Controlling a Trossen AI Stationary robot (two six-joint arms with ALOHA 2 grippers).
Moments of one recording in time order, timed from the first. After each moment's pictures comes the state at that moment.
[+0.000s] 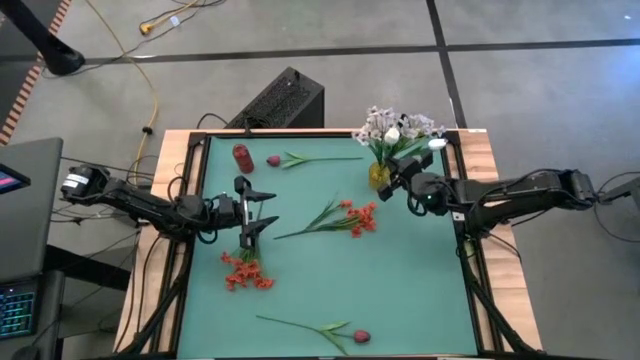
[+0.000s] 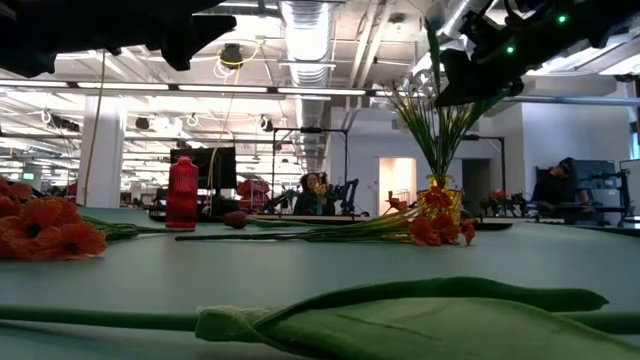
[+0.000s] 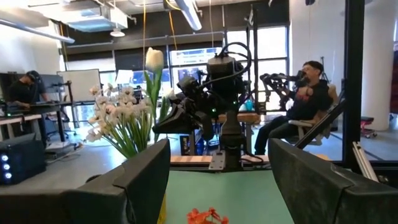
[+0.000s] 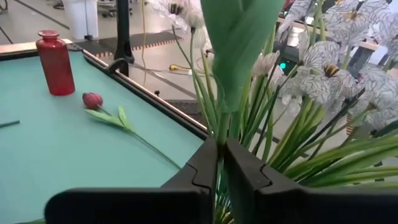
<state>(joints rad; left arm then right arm) -0.17 1.02 0.23 1.08 -0.32 0.14 -0.04 0.99 0.55 0.08 0.89 0.13</state>
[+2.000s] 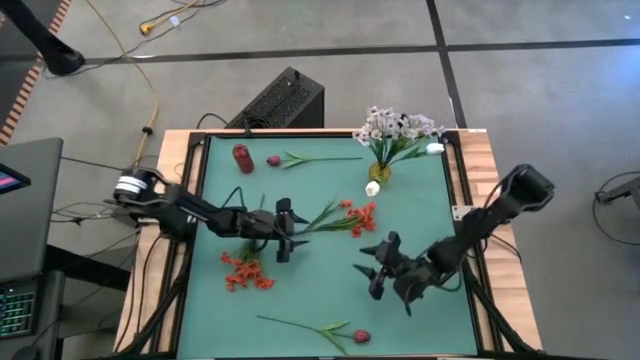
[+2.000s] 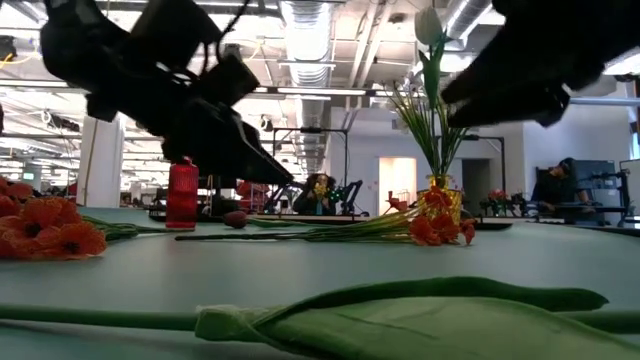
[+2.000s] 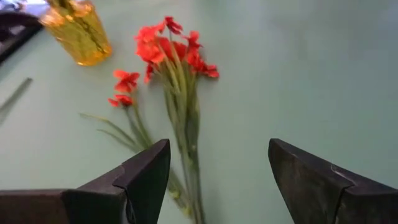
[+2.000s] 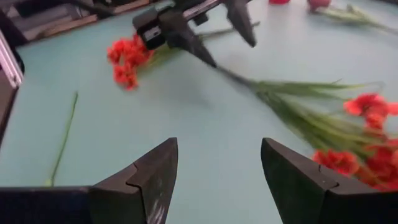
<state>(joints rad) -0.10 1.63 0.51 0.66 -0.18 0.07 0.65 1.52 0.74 0.05 0.83 0.80</state>
